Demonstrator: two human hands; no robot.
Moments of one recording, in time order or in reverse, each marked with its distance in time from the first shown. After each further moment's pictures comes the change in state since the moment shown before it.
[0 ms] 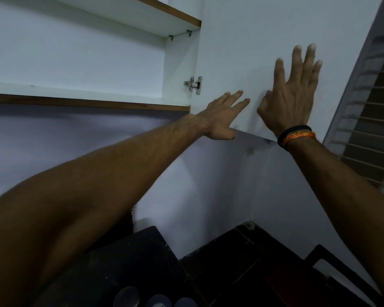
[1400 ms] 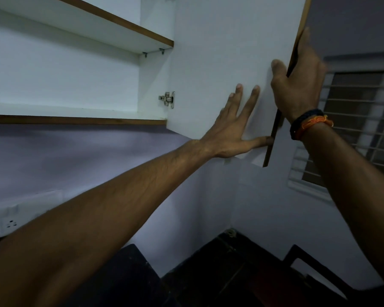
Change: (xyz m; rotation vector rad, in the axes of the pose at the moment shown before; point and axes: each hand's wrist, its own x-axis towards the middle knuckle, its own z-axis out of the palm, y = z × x) left_hand 0.006 0.085 -0.002 -0.470 0.319 0.115; right_hand 0.041 0.040 -0.083 0.647 0.126 0.198
